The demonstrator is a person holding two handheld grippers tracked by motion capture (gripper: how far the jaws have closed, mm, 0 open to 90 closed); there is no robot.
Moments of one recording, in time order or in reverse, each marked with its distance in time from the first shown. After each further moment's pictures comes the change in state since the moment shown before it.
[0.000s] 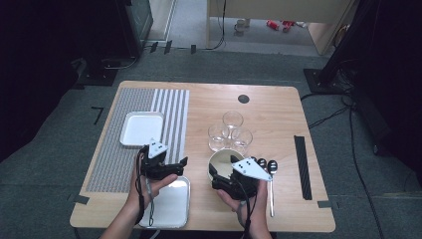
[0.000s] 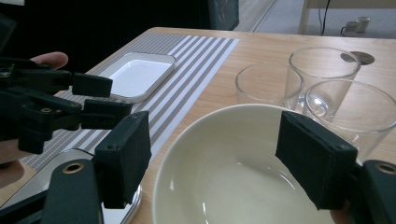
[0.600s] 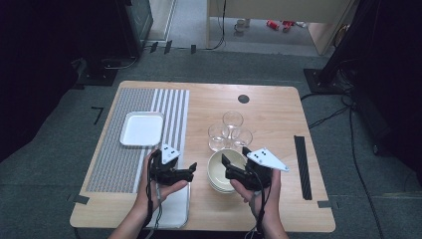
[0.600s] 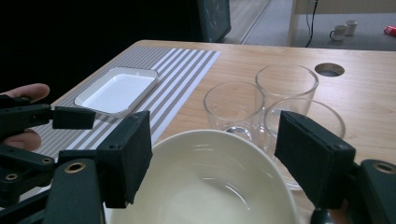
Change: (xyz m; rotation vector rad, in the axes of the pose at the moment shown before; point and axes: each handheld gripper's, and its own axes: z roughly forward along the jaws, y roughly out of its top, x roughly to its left) left arm -0.031 0.003 0.002 0.027 0.005 0.068; right arm -0.032 0.021 -0.009 -0.020 -0.015 0.022
